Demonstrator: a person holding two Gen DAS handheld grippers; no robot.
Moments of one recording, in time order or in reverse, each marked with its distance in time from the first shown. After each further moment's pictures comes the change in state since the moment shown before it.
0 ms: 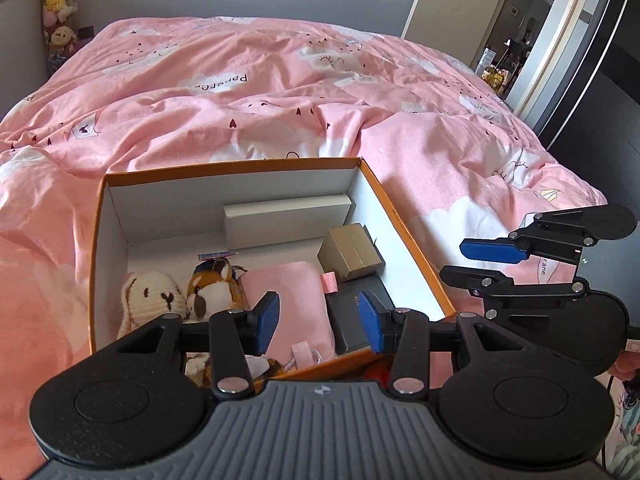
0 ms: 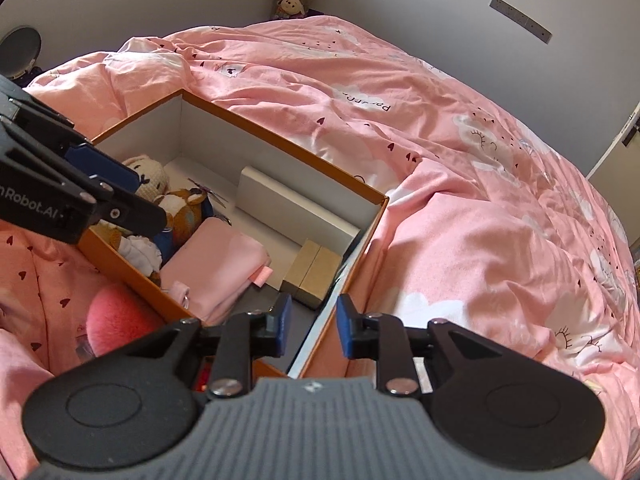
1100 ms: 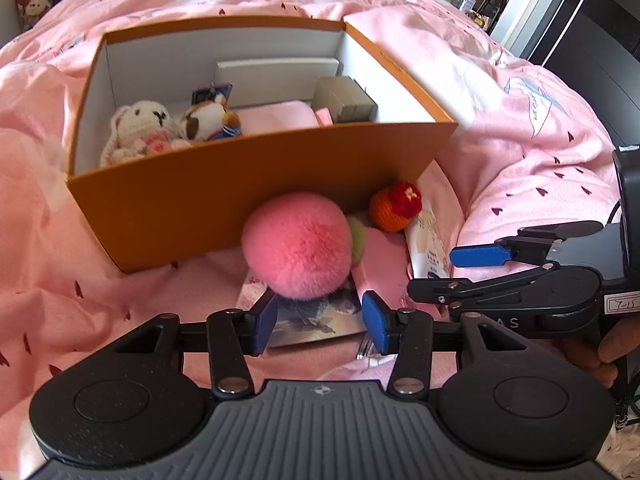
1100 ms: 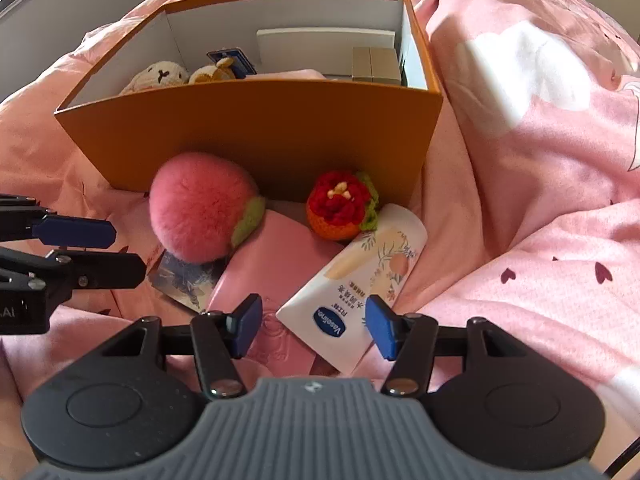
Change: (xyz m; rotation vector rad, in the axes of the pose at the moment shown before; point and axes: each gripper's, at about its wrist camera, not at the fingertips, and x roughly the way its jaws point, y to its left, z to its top) left arm 0.013 0.013 -0.123 0.059 0.177 -0.062; right arm 0.034 0.074 -0.110 0.432 0.217 0.124
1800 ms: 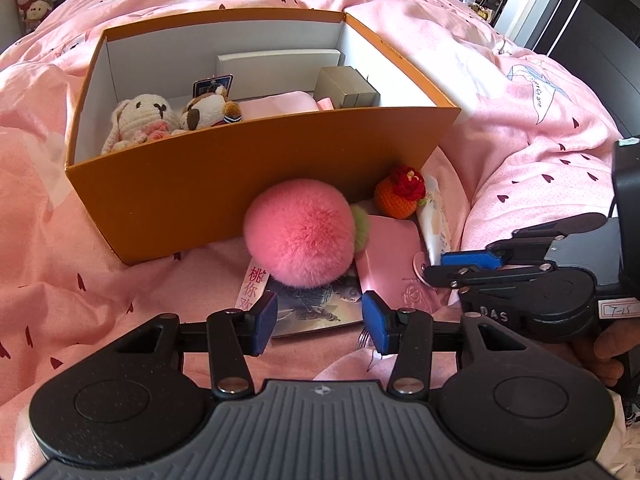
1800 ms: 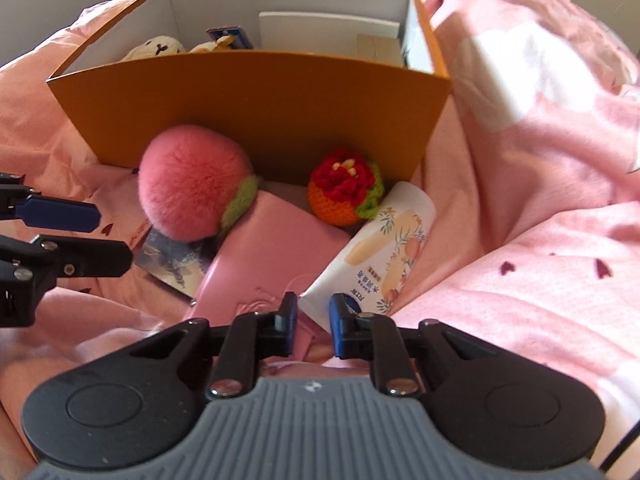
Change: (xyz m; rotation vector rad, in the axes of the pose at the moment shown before) left arm -0.001 -0.003 -0.004 0.008 -0.002 0.034; right arm -0.002 0.007 -0.010 -0.055 -0.001 -0.084
